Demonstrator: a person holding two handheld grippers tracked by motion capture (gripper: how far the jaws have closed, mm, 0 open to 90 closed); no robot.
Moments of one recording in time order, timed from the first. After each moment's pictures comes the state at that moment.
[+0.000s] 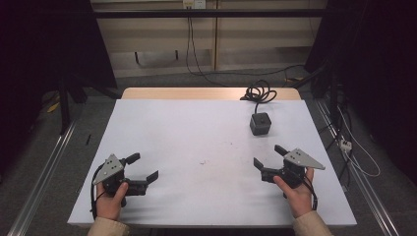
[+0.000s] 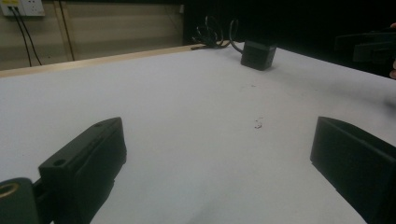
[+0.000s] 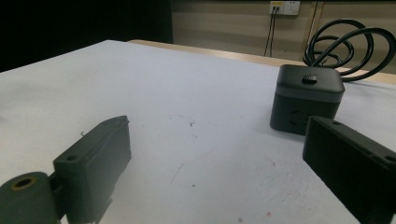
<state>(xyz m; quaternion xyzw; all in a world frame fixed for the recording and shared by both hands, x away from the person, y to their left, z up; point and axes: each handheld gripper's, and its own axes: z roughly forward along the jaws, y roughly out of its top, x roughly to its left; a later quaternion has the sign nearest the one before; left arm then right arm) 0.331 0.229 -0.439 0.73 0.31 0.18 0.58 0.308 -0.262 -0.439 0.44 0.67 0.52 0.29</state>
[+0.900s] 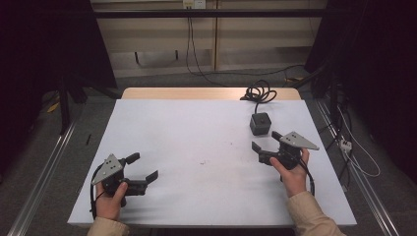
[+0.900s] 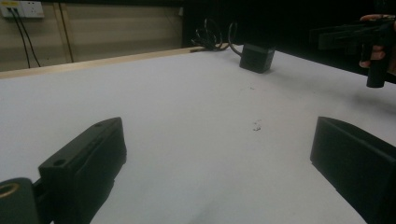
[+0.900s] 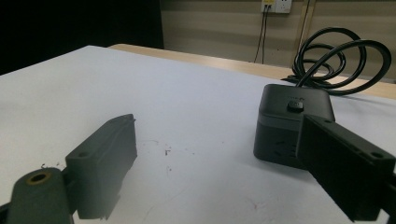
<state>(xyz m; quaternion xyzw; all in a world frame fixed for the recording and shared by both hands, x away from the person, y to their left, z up) 0.330 0.230 -0.439 0.73 0.31 0.17 0.59 0.352 -0.263 -0.429 0.45 0.67 0.51 0.29</state>
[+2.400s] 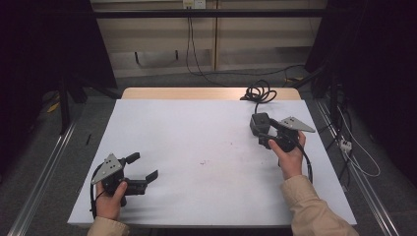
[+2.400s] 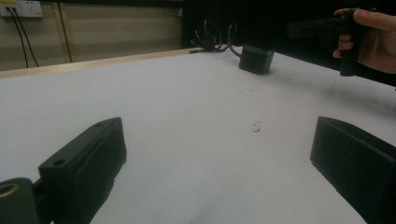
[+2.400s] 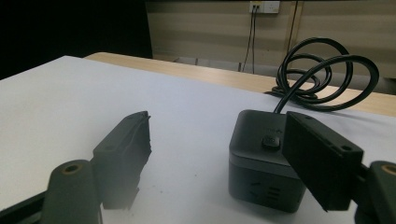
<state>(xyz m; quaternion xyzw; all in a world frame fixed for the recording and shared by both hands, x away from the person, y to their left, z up) 0.332 0.231 -0.439 0.72 0.31 0.17 0.59 0.398 -0.271 -0.423 0.47 0.66 0.51 0.30</state>
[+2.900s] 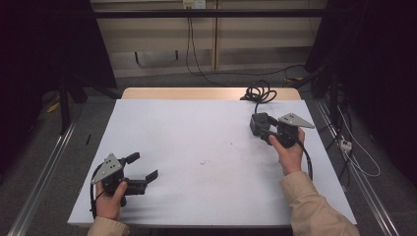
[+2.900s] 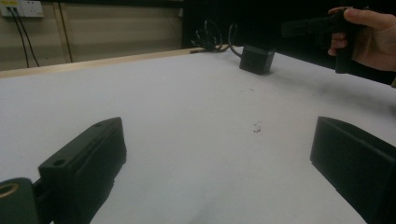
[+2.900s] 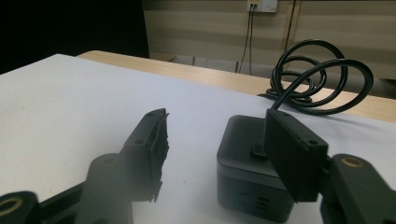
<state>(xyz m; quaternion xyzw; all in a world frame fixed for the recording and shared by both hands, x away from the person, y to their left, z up) 0.332 0.231 -0.439 0.72 0.31 0.17 0.59 0.410 -0.275 -0.422 0.47 0.66 0.50 0.30</state>
